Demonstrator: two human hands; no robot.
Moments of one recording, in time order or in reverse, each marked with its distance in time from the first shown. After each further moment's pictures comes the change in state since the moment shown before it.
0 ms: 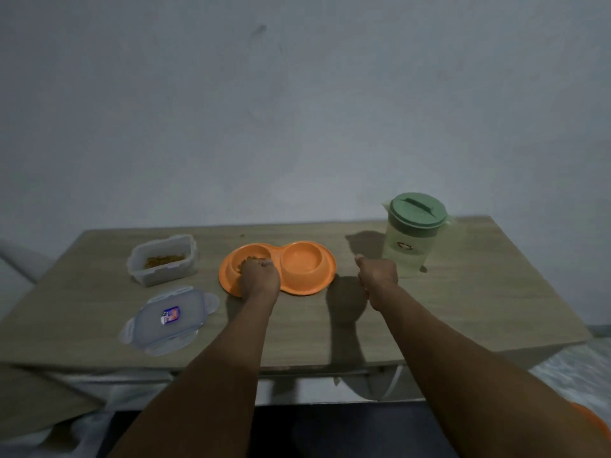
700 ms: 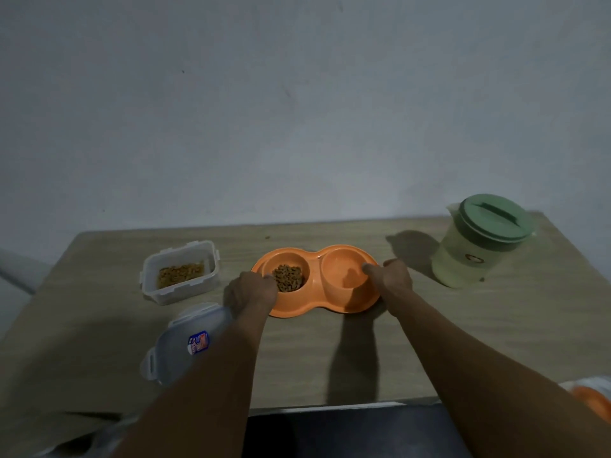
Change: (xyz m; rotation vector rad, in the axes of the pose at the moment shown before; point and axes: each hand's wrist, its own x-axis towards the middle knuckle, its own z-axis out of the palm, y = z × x) left_hand 0.117 -0.034 -0.034 0.420 -0.073 -0.098; right_hand -0.029 -0.039 0.073 -0.296 0.045 -0.002
